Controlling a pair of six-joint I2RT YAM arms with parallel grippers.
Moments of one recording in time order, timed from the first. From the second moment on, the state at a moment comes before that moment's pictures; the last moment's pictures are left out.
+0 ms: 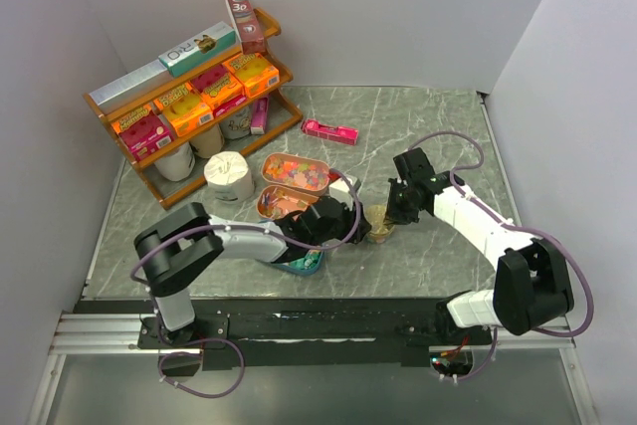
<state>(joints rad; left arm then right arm) -1.06 1.74 0.88 0.48 -0.13 -0.57 0.36 1.35 0.90 -0.69 -0.04 0.56</state>
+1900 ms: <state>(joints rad) -1.03 1.87 0.96 0.53 -0.10 -0.60 0.38 1.32 0.96 -0.88 0.13 0.59</state>
